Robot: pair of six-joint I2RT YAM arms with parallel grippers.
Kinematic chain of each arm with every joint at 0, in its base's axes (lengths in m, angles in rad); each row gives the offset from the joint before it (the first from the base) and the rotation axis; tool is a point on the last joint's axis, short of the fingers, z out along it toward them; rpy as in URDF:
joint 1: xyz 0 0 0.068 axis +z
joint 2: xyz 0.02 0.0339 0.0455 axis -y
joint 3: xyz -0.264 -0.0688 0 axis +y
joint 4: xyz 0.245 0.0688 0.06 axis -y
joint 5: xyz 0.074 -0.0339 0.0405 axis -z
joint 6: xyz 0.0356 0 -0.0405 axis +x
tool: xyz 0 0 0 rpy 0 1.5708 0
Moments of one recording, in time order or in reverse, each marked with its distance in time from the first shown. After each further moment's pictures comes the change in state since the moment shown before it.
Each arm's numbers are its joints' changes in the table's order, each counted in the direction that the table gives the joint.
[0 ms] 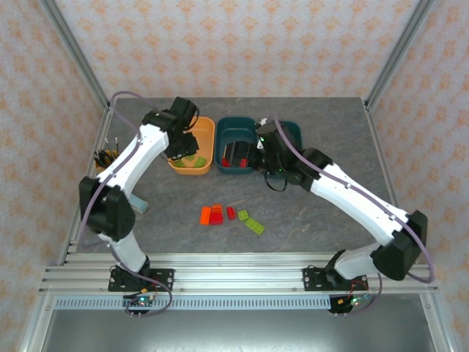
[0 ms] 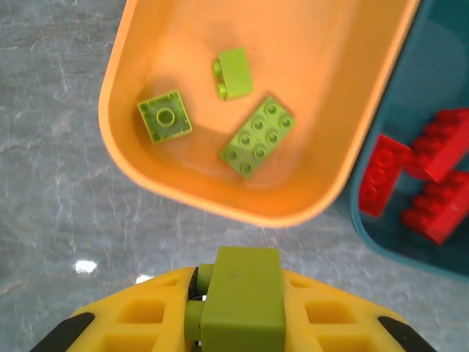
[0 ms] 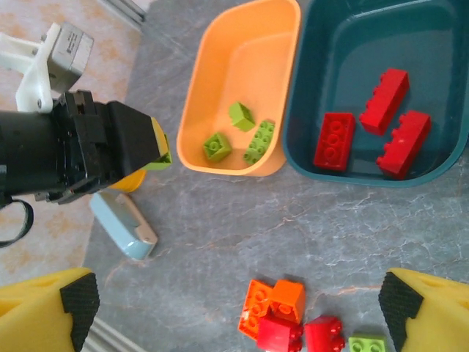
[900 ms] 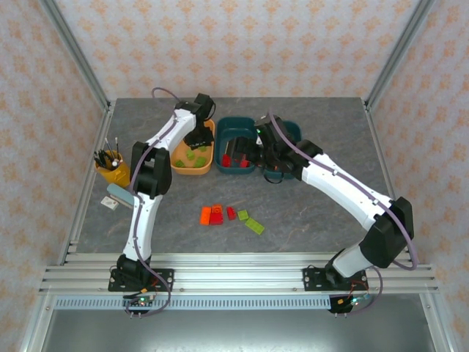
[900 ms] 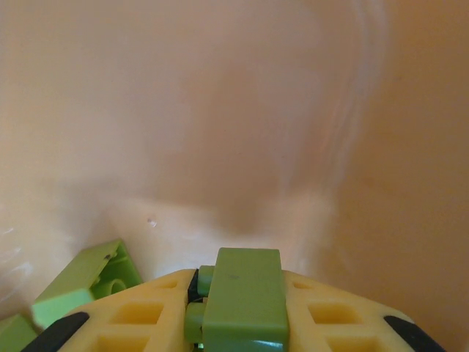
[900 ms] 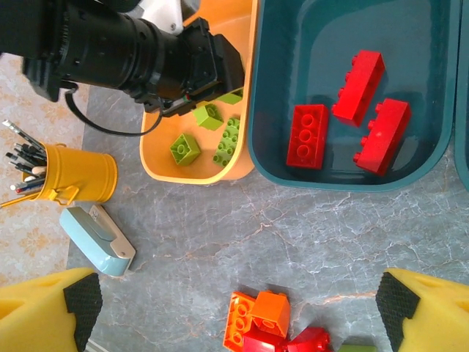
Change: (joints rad) left arm 0.041 -0.647 -0.532 -0.010 0.046 0.115; right arm -0.071 -0.095 -0.021 -0.002 -0.056 0.015
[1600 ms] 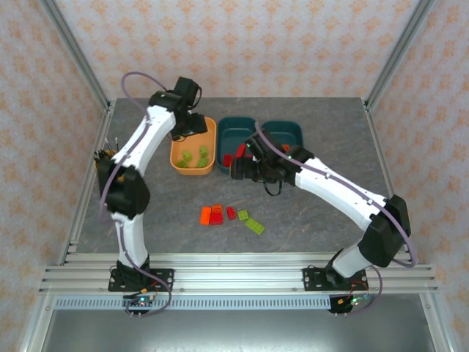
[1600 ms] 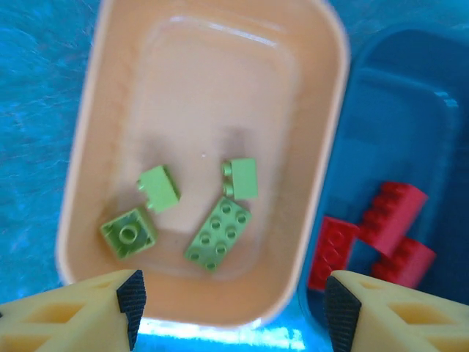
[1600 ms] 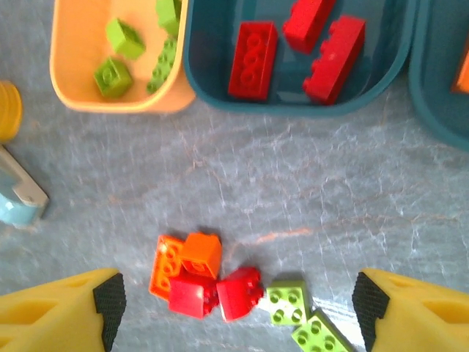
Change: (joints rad) left arm -0.007 0.489 0.243 0.005 -0.012 0.004; right arm 0.090 -0.017 0.029 -0.189 0.085 -0.079
